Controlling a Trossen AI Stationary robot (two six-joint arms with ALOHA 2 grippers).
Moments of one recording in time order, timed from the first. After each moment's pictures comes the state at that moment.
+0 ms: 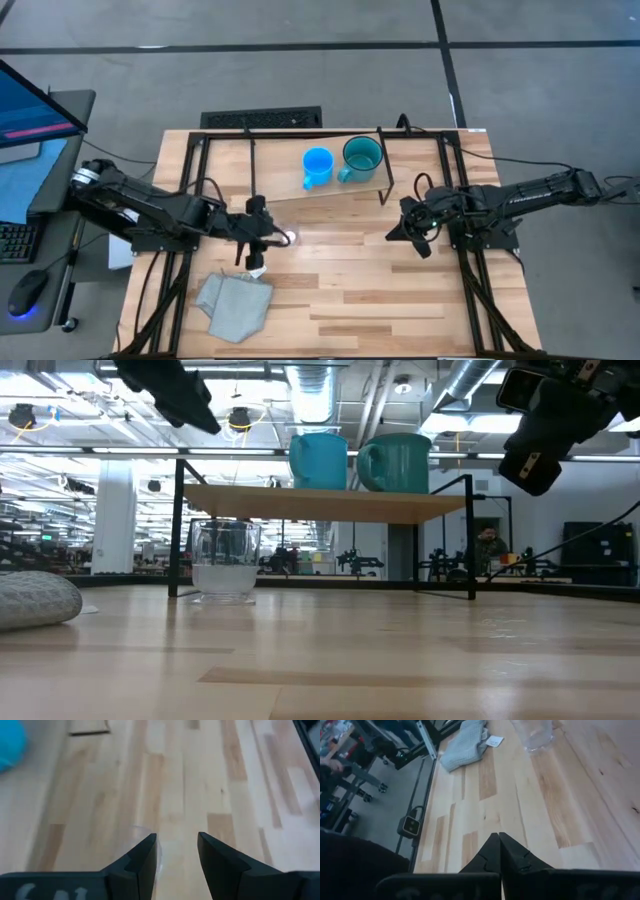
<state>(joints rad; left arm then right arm) -0.30 1.19 0.90 -0.49 -0.25 -0.24 0.11 0.77 0.44 -0.19 -0.23 0.49</state>
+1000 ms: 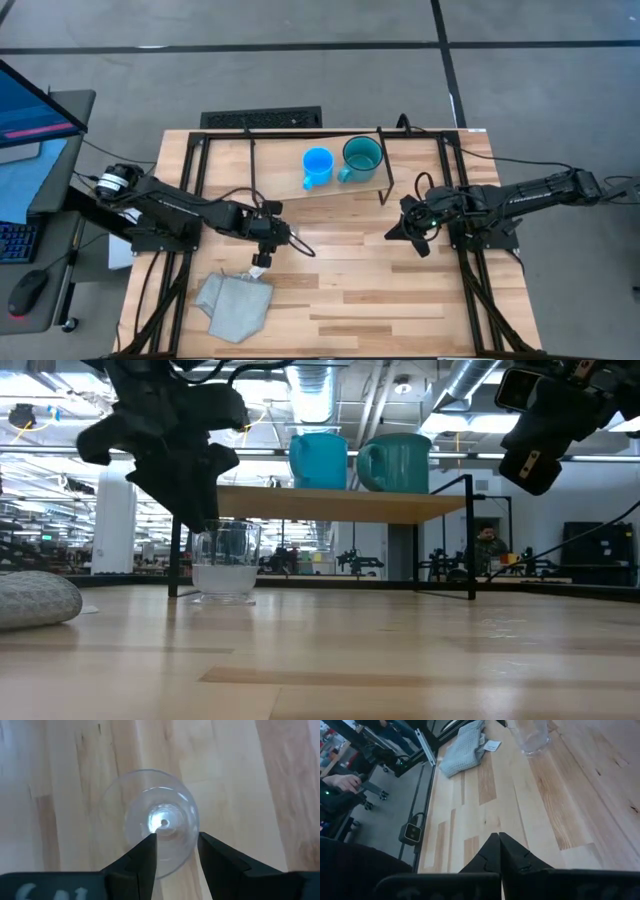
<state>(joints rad) -0.20 1.46 0.90 -0.55 -0.20 0.04 0.11 0.77 0.44 -0.17 -0.23 0.53</state>
